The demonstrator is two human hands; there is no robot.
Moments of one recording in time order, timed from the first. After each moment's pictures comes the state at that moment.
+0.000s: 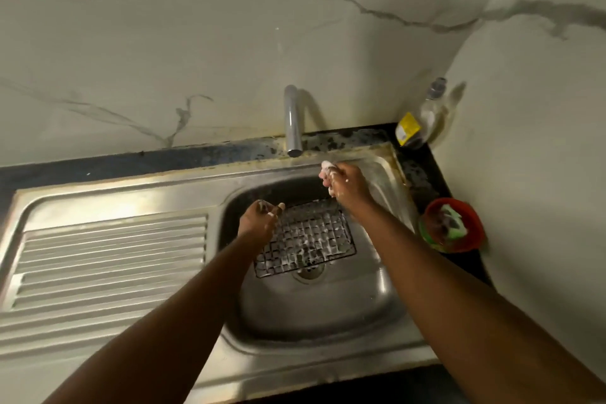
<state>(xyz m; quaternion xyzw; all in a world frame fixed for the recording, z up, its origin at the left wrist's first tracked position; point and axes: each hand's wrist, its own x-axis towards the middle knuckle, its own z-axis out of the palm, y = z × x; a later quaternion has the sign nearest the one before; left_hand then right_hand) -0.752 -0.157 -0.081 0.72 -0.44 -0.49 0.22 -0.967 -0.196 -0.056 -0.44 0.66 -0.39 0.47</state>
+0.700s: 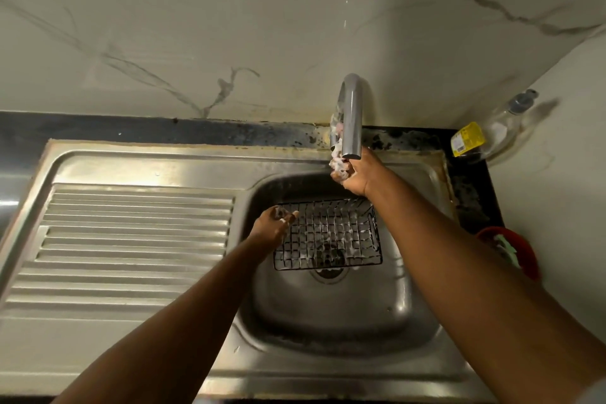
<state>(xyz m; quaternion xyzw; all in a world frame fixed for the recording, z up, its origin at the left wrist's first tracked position) -0.712 -0.147 -0.130 0.70 -0.40 -0.55 0.21 -0.912 -0.274 -0.052 -0.13 0.57 -0.36 0.72</state>
